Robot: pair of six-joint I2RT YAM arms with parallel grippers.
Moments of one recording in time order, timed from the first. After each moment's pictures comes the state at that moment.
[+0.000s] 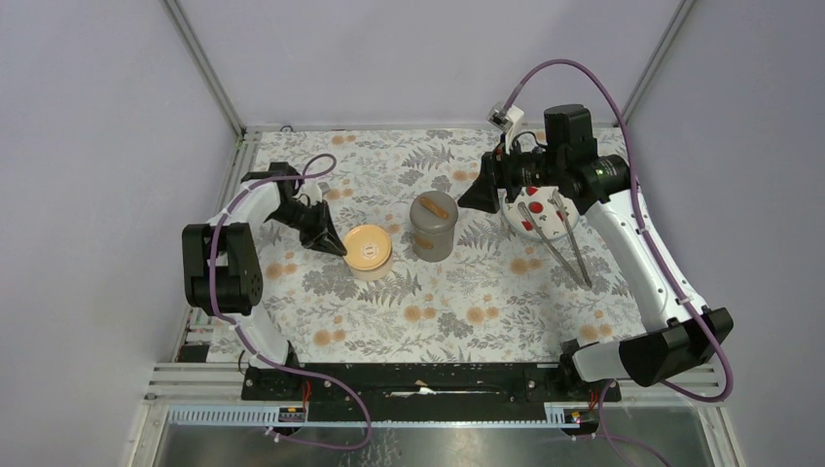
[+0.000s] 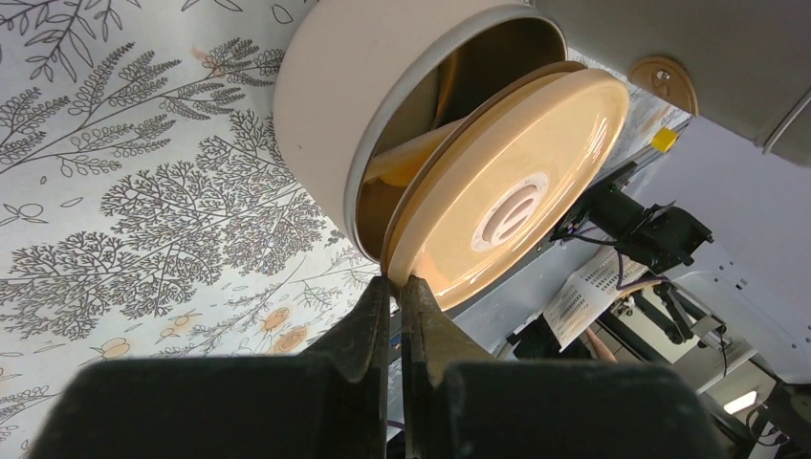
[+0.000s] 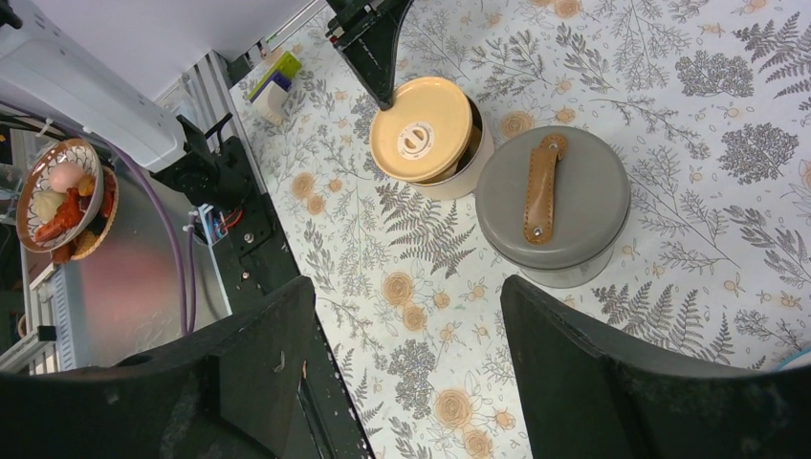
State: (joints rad) left arm 0.02 1.76 1.25 -1.03 0.71 -0.12; right arm 0.34 1.39 1.55 -0.78 -0.82 -0.05
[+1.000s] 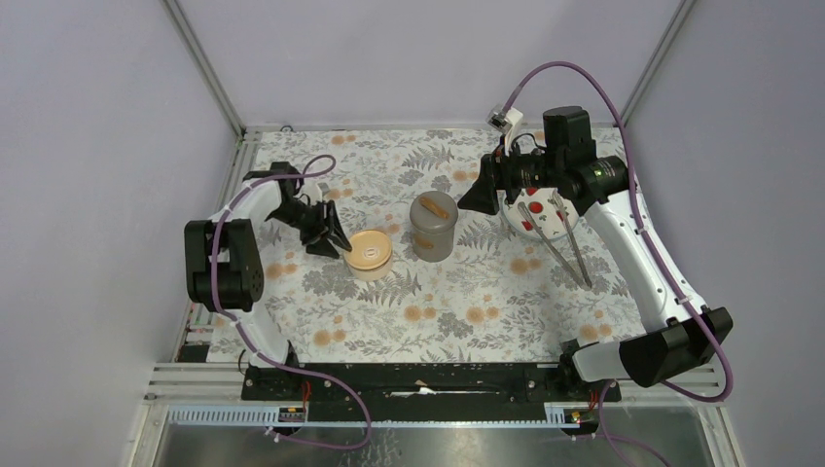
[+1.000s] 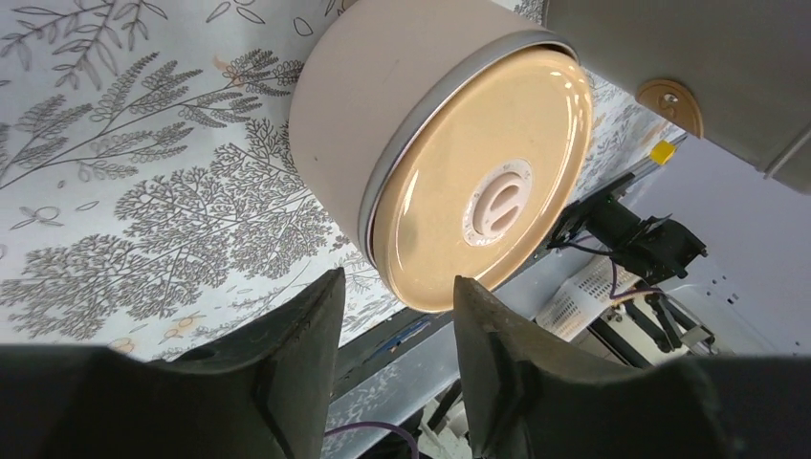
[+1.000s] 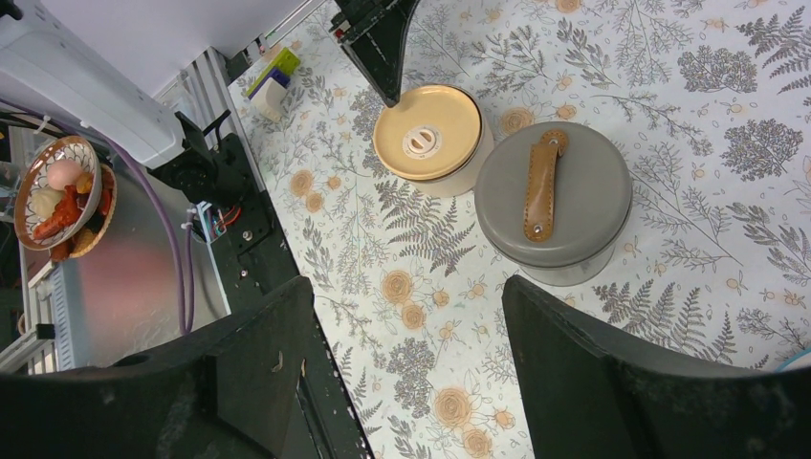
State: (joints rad) left arm 0.03 1.79 1.26 -1.02 0.69 -0.16; right arm 0.35 1.38 1.53 -0.77 -0.82 -0.06
